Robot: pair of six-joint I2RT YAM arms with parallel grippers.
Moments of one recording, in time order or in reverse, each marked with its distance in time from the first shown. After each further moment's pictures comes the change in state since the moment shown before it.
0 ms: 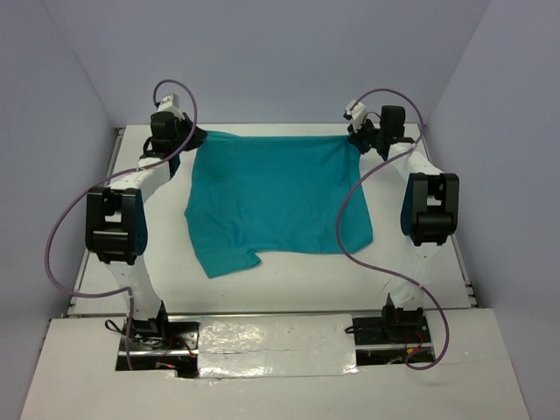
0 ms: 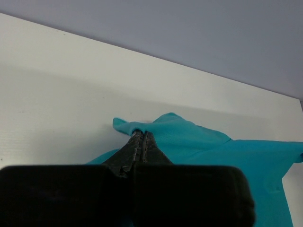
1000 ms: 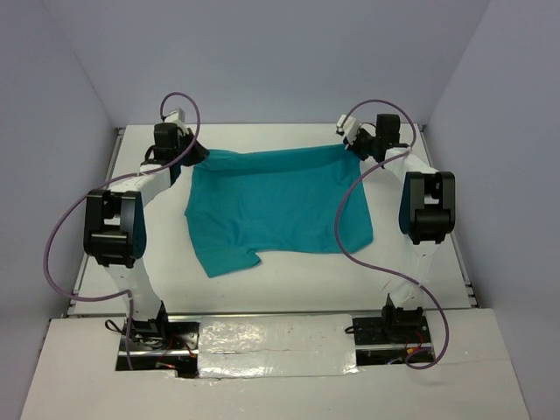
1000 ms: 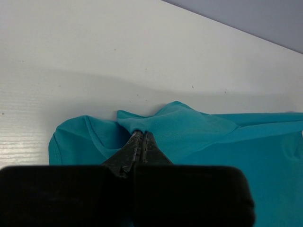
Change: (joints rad) left arm -0.003 -0.008 -0.075 -0.095 0.029 0.051; right arm 0.014 0.034 -0.055 0.032 0.027 -0.256
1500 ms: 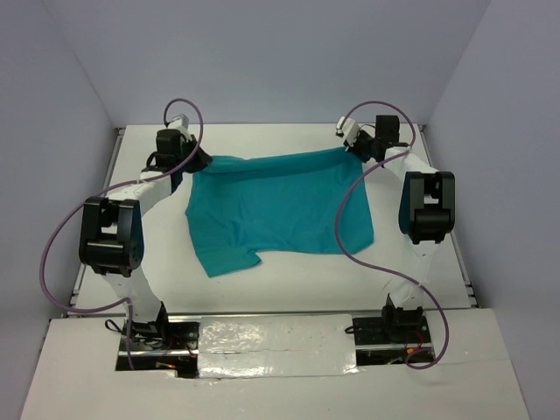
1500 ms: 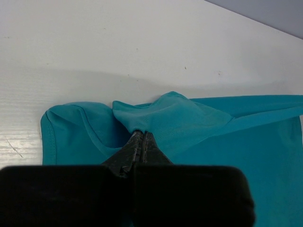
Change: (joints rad) left arm -0.030 -0.085 -0.093 -0.002 -0.001 0.000; right arm 0.005 0.003 0.008 -0.064 0.053 -0.031
